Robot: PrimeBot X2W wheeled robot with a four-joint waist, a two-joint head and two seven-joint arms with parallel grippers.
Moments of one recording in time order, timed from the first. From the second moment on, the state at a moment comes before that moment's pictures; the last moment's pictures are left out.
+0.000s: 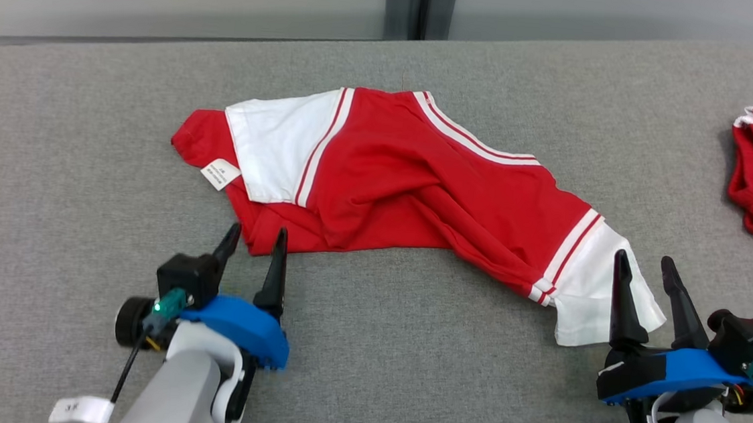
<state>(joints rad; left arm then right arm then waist) -0.38 0.05 -0.29 0.67 -0.34 -0.07 -0.26 -0.25 -0.05 -0.08 0.40 0.24 0.13 -0.26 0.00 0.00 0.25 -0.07</state>
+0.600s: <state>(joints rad) -0.51 0.05 -0.34 0.80 -0.36 -0.12 -0.26 -0.28 -0.05 -0.06 0.42 0.24 0.13 -0.26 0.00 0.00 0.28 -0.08</state>
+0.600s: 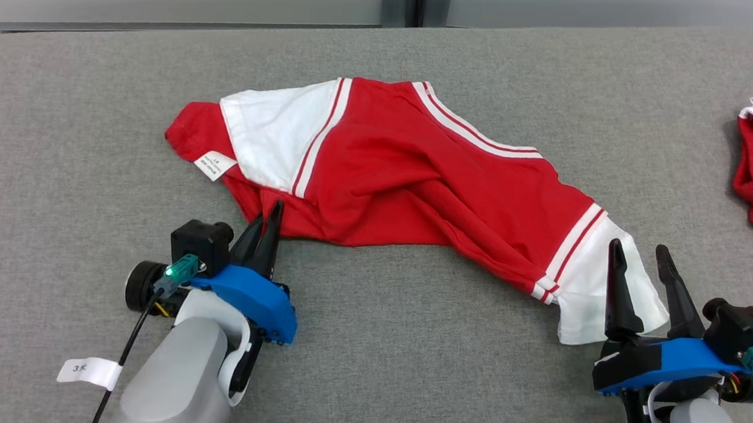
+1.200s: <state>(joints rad) -0.23 0.06 -0.28 0.48 -0.30 -0.13 -0.26 -0.22 -0.05 -0.07 0.47 0.25 0.13 -0.26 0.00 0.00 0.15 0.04</state>
